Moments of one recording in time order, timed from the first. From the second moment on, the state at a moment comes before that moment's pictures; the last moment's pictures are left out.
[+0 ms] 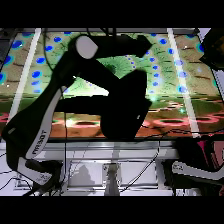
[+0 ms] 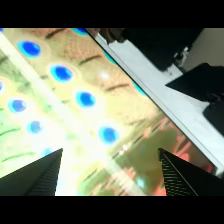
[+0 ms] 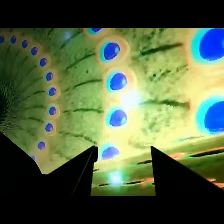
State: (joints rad) left arm -0.65 -1.70 2.01 0.93 -0.67 -1.41; right arm -0.40 -1.38 1.63 -1.21 1.15 1.50
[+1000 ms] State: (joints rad) left arm -0.12 -1.63 1.66 1.38 -1.33 -1.44; right arm -0.38 -1.11 0.80 -0.73 1.28 1.21
